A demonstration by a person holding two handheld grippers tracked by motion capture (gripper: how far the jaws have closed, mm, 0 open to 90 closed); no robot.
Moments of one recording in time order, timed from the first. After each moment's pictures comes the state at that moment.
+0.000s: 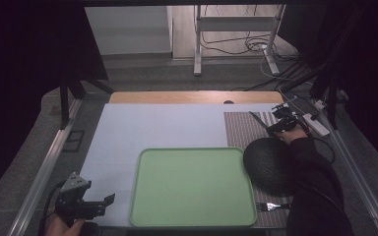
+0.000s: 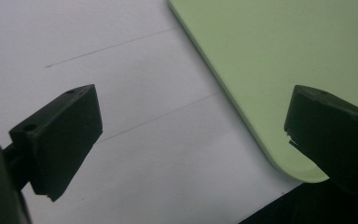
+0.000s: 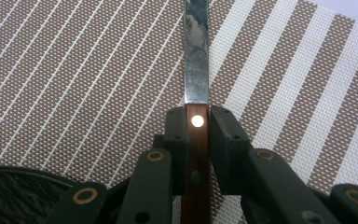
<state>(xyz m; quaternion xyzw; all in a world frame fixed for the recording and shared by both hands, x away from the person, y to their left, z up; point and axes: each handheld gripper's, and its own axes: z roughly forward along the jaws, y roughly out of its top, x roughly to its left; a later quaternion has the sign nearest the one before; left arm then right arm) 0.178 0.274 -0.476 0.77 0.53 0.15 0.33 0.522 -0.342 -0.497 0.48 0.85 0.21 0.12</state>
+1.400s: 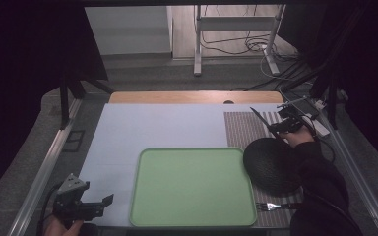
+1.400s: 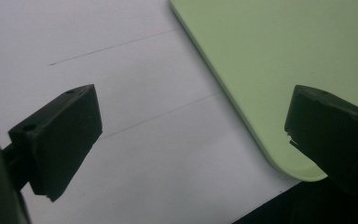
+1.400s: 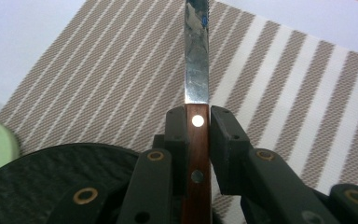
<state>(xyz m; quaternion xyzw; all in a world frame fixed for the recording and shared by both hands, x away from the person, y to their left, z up) 0.173 0.277 -0.476 0.76 0.53 0.15 0.34 0.488 -0.337 -0.465 0.47 0.83 0.26 0.13</state>
